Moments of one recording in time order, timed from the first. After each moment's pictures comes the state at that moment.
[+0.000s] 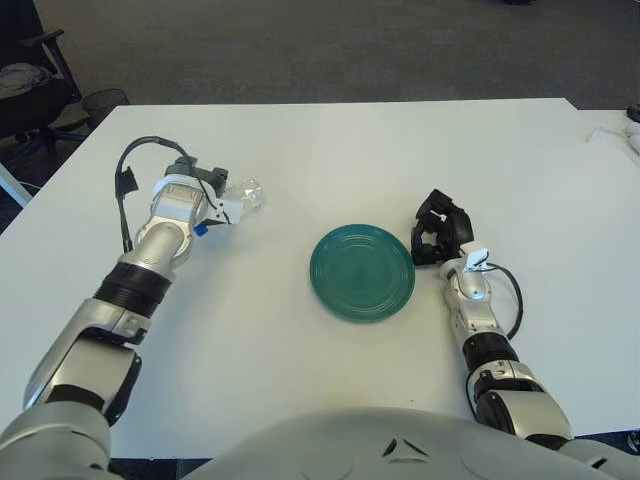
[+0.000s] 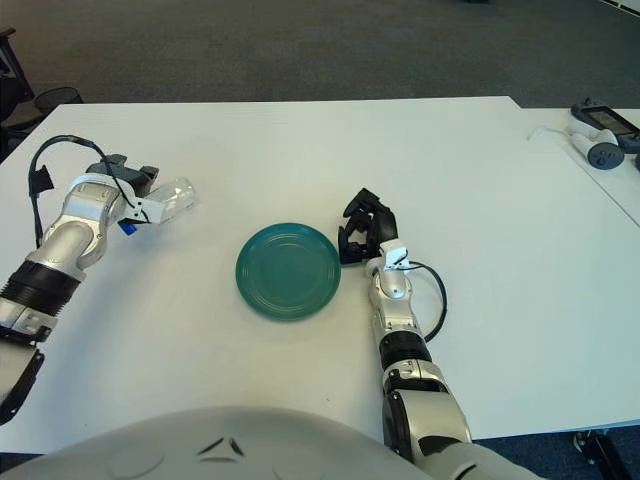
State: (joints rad) left arm -0.49 0.64 -0.36 0.24 1.30 0.13 -0.74; right arm -0.26 -0.02 -0.10 0.76 -0.01 -0.54 0.02
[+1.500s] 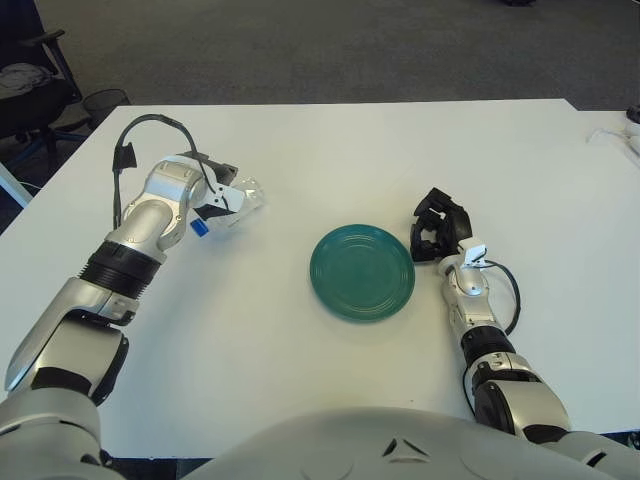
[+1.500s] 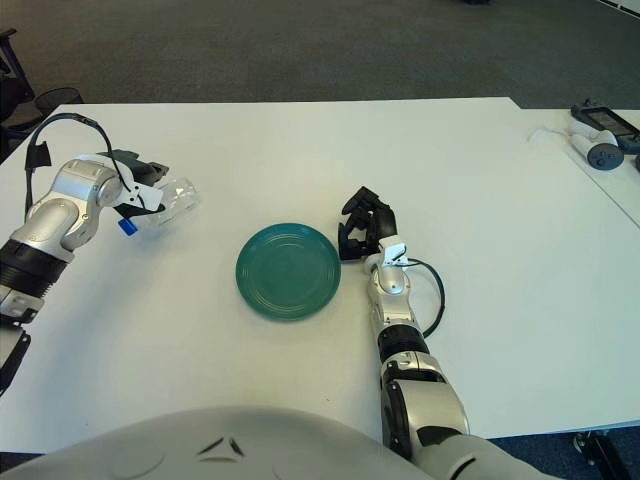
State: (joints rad) left arm -0.58 0.68 -0.38 0.24 1.10 0.06 -0.82; right arm -0.30 -0.02 -0.11 0.82 -0.02 -0.56 -0.02
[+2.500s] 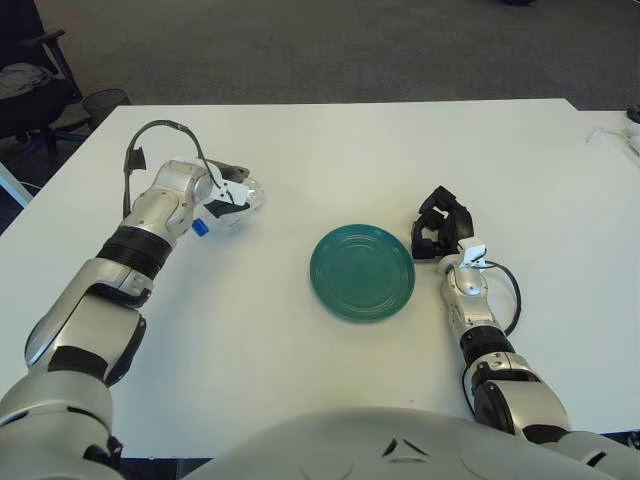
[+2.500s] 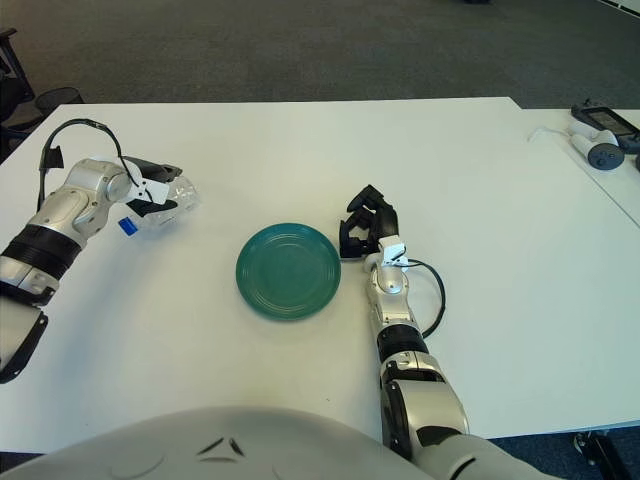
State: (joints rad) left arm -0.69 0.62 -0.45 0.52 0.96 -0.01 -0.68; right arm -0.30 -0.02 -0.10 0.82 -0.02 -0.56 -0.07
